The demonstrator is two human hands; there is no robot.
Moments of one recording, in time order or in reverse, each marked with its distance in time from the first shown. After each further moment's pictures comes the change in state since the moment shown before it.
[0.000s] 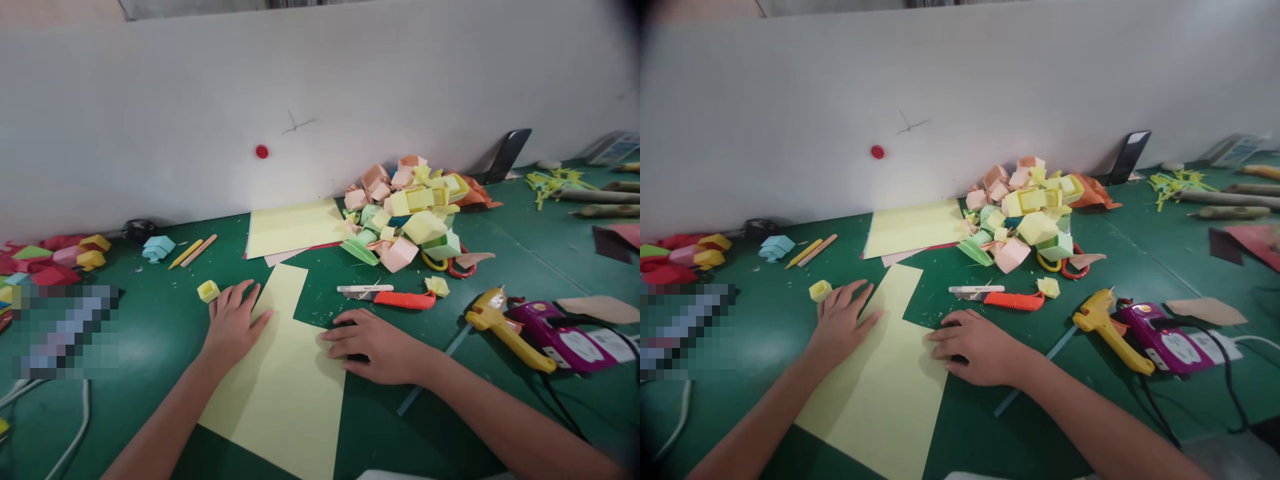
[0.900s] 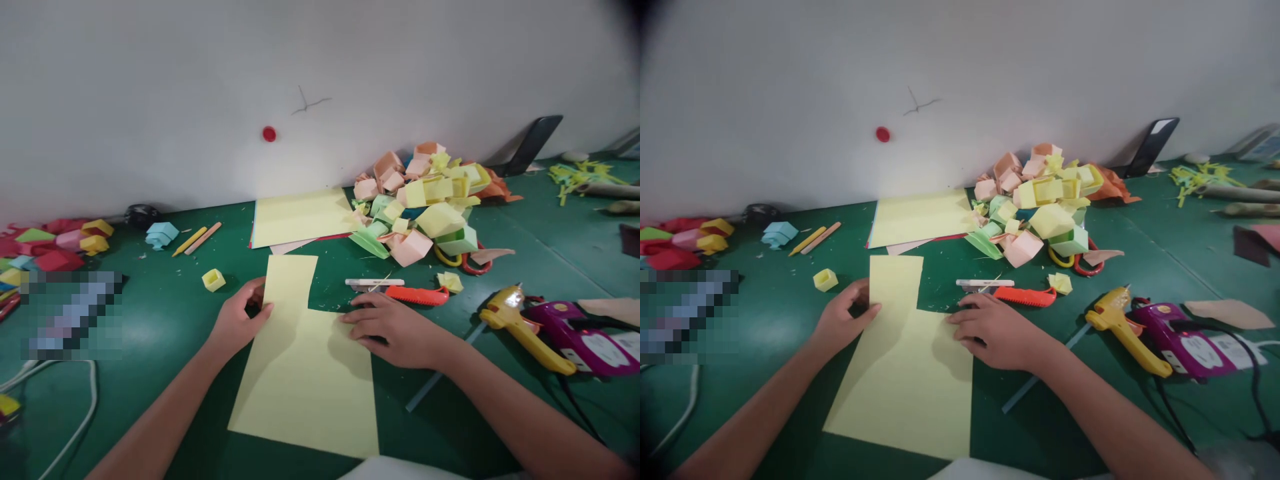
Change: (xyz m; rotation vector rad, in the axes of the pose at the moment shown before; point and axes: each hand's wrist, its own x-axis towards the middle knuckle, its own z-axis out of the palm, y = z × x) left_hand -0.002 0.004 -0.007 -0.707 -0.078 -0.150; right_hand -0.005 0.009 -0.015 -0.077 0.034 0.052
